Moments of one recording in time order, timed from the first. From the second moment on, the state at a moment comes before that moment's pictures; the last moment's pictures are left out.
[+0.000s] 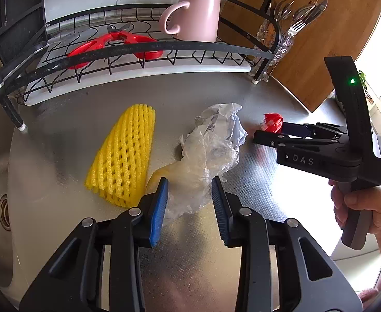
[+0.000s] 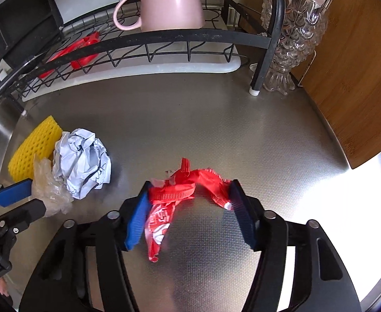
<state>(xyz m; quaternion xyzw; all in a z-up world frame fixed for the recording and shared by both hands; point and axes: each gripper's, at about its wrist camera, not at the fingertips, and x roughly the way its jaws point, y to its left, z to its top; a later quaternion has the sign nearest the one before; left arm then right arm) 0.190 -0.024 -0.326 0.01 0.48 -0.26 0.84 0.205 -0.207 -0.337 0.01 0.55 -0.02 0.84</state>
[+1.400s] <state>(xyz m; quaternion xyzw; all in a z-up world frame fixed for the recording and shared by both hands) 0.008 0.013 -0.268 0.03 0.46 -0.28 0.84 0.012 -0.182 -0.249 0.15 0.49 0.02 0.86</state>
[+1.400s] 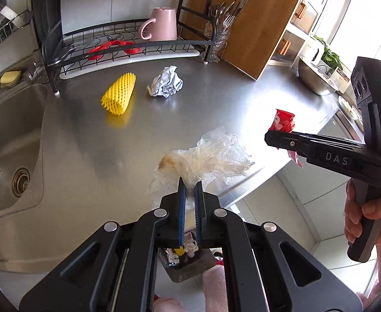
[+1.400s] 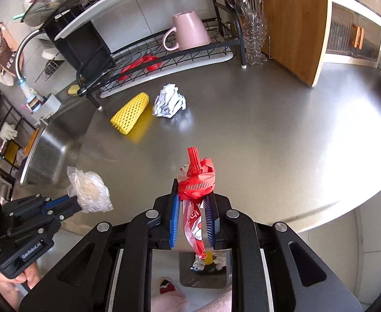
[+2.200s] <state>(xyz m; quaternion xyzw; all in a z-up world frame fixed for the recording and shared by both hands) -0.103 0.045 -0.385 -0.03 0.54 -0.22 0.81 -0.099 -0.133 -0.365 0.13 0.60 0.07 0.78</state>
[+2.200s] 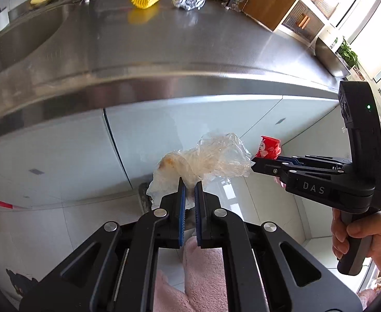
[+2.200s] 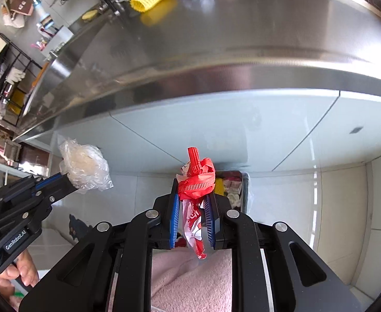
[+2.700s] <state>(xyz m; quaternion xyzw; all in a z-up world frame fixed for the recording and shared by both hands) -0.086 0.039 -0.548 -0.04 0.64 -0.20 0.74 -0.100 -0.129 -0.499 0.15 0.68 0.06 0.72</state>
